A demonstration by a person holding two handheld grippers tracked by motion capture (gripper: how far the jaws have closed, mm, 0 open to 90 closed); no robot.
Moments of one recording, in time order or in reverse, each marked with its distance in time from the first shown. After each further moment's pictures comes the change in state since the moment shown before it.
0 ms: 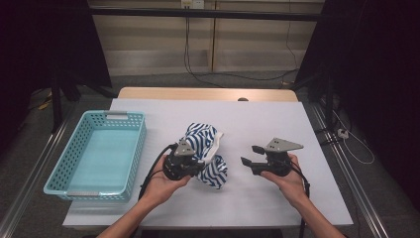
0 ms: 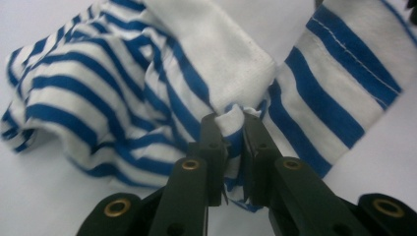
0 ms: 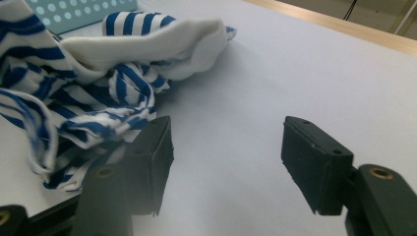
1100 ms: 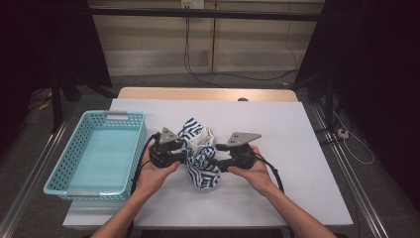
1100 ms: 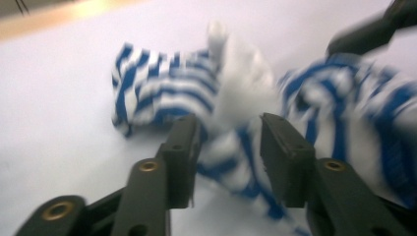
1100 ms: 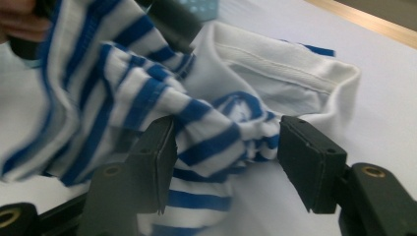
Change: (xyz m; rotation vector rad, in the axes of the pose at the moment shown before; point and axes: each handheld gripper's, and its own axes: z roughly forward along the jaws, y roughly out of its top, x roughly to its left) left arm 0.040 0.003 -0.017 -0.153 0.152 -0.129; right arm 0.047 0.042 0.071 0.026 0.230 -0.127
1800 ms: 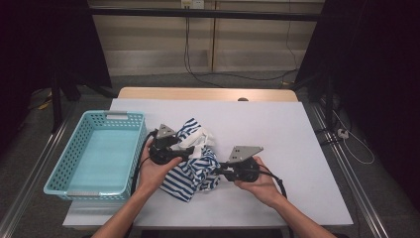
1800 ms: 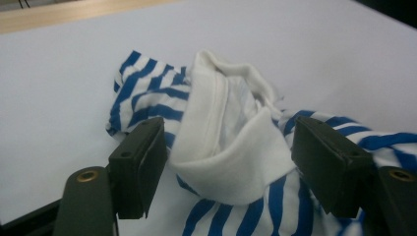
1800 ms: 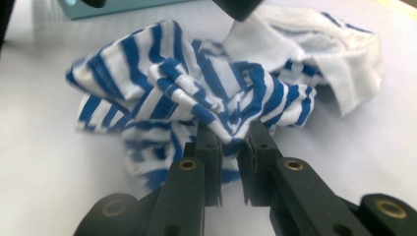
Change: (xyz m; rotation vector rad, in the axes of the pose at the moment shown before) left arm 0.006 -0.003 0.015 0.065 -0.005 -0.025; right arm 0.024 -0.019 -0.021 0.073 0.033 -0.097
